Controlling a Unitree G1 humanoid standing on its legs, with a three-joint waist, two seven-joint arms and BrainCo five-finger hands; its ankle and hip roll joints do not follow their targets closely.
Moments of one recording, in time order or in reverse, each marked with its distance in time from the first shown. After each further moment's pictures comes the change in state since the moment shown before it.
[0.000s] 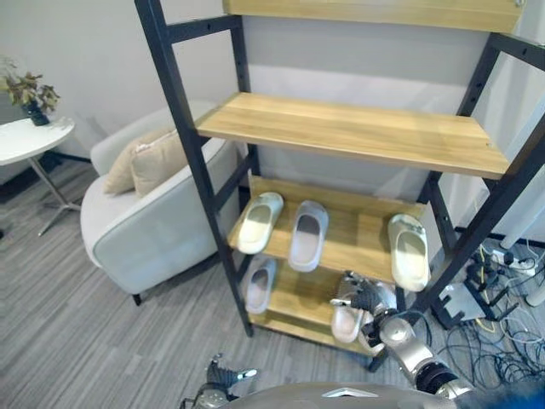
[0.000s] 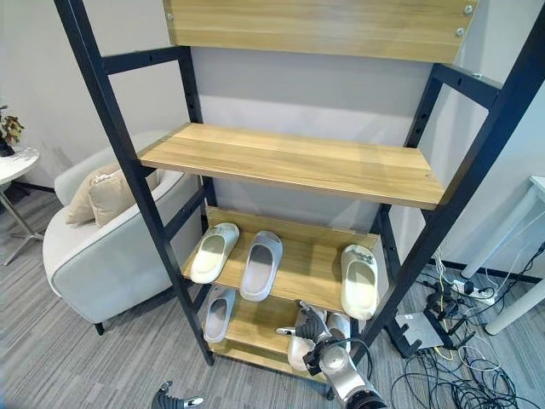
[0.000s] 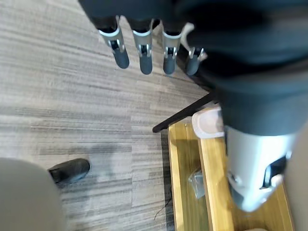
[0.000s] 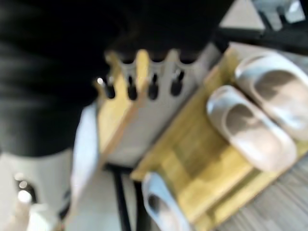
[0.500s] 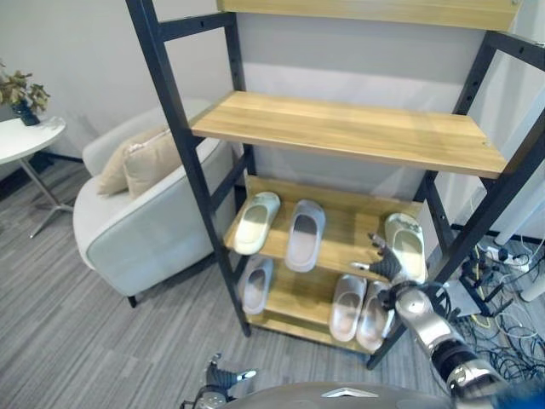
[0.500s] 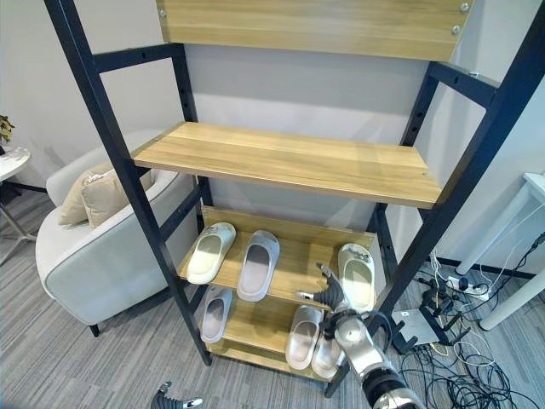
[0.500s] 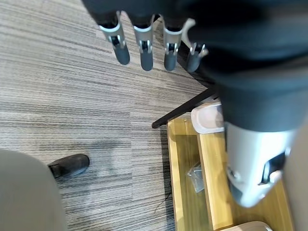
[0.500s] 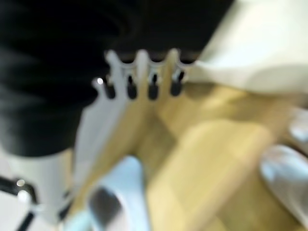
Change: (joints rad) left arm 0.014 0.003 0.007 0.022 -0.006 -0.023 0.004; right arm -0.152 -0.152 0.014 -0.112 0.035 -0.028 -0.097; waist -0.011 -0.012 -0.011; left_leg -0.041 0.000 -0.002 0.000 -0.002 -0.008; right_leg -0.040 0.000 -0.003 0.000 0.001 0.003
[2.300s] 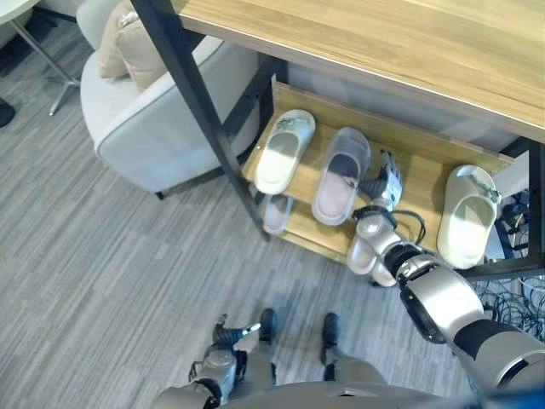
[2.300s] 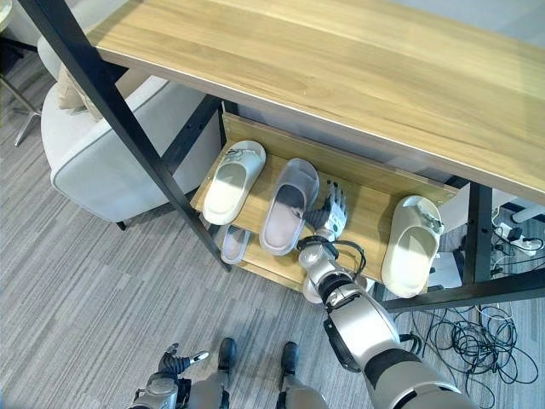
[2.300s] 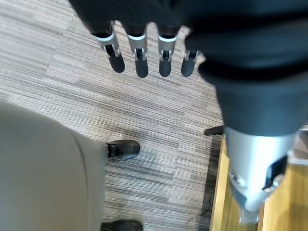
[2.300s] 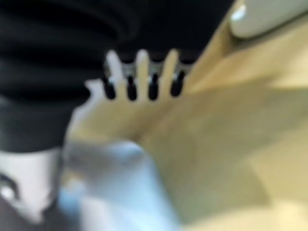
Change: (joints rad) left arm -0.149 -0.021 0.118 -0.022 -0.124 0.005 -0.049; right arm -0.592 0.206 -0.045 0.485 -0.144 -0.037 -0.671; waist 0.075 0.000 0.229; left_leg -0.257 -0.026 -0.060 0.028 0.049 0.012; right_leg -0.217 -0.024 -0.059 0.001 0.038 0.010
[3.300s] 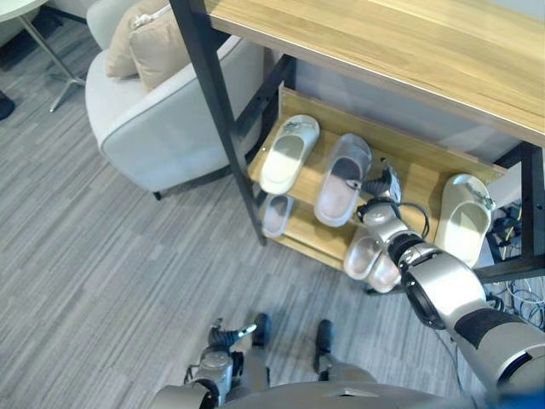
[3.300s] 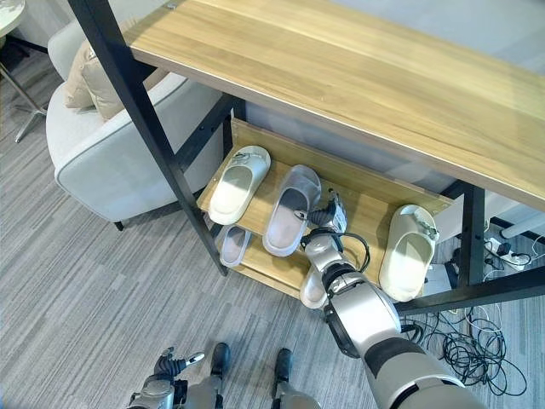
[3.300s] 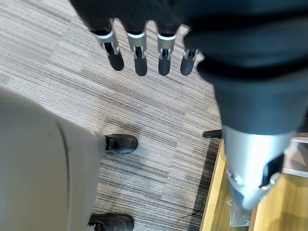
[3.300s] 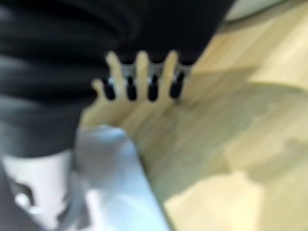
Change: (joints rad) left arm -0.013 -0.004 0.033 0.038 -0.002 -0.005 -0.015; right arm -0.096 0.004 -0.011 0.244 0.153 0.105 0.226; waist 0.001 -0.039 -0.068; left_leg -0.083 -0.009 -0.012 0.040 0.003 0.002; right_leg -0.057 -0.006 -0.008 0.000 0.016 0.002
